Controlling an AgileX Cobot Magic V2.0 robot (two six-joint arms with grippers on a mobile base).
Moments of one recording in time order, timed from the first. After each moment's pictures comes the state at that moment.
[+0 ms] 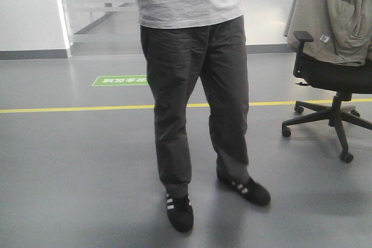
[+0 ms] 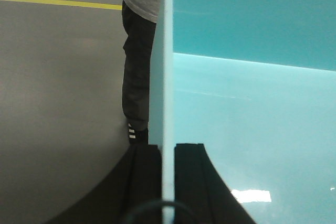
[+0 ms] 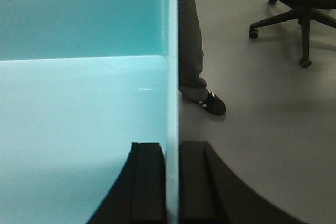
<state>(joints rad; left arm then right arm) -0.52 1.53 -1.94 0.41 1.07 -0.60 0.36 1.49 -1.89 -0.31 1.12 0.49</state>
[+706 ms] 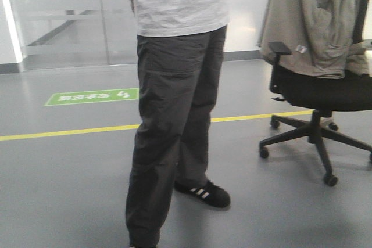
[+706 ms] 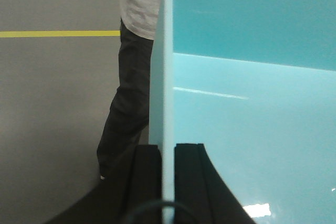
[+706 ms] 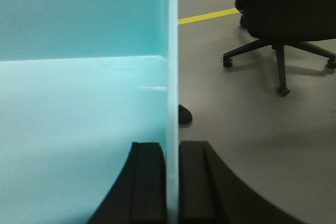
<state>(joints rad) -0.52 1.52 -1.94 0.42 1.07 -0.60 0.36 1.49 -1.89 -0.31 1.11 0.49</state>
